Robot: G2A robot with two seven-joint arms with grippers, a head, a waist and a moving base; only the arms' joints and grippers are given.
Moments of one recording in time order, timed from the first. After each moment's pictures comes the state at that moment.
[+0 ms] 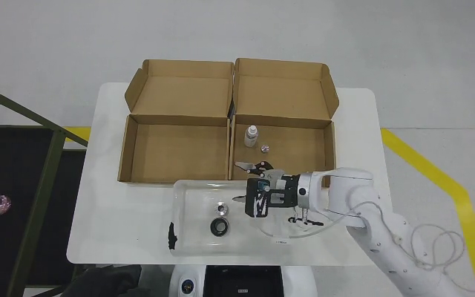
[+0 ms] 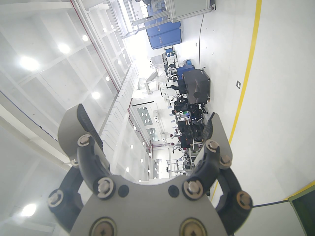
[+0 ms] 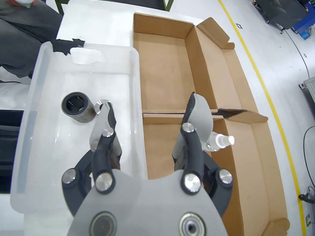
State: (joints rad) left arm -0.29 -0.19 -0.48 -1.38 1.96 -0.31 0.15; right arm -1.08 -1.04 0.98 -2.02 -1.25 -0.81 0.46
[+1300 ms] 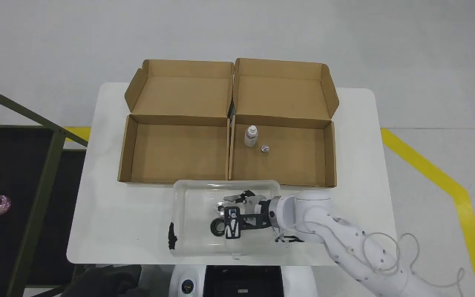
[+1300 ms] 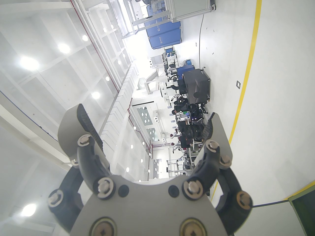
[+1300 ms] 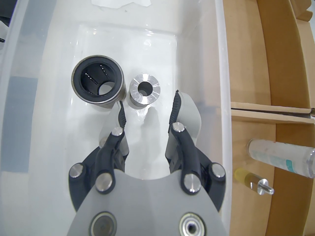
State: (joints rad) left arm -0.29 -0.19 -0.48 -1.38 1.96 -0.31 0.15; right arm -1.08 -1.09 0.75 -1.86 -1.46 -0.75 0.49
